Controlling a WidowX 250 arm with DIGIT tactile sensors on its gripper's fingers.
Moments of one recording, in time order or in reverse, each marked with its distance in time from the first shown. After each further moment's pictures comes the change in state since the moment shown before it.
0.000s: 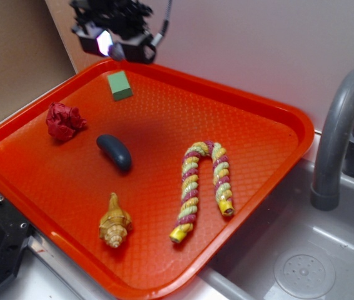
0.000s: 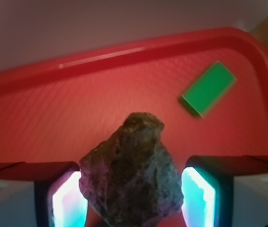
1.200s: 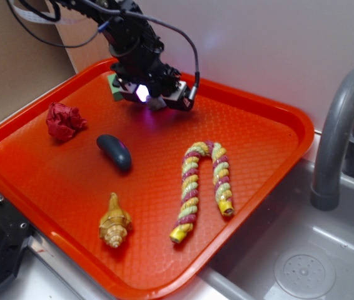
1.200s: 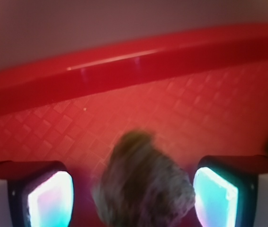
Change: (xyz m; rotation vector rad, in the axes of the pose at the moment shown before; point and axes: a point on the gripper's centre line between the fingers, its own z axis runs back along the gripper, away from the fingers) arm 0.037 -0.009 -0.128 -0.098 -0.225 0.048
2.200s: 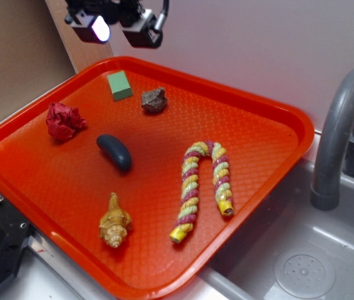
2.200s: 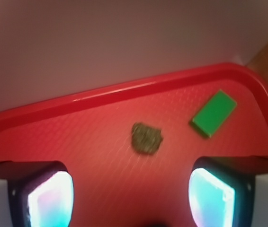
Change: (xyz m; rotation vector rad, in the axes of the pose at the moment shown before) arm 0.001 -0.006 0.119 0.050 0.004 -0.025
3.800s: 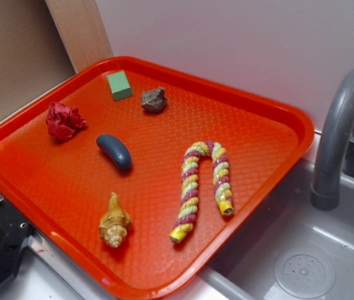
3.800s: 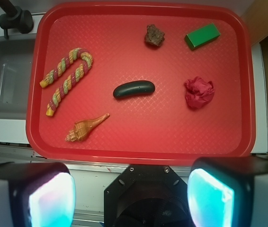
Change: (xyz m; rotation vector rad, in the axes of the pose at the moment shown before) arm -0.123 0.023 0.149 -0.096 0.226 -0.271
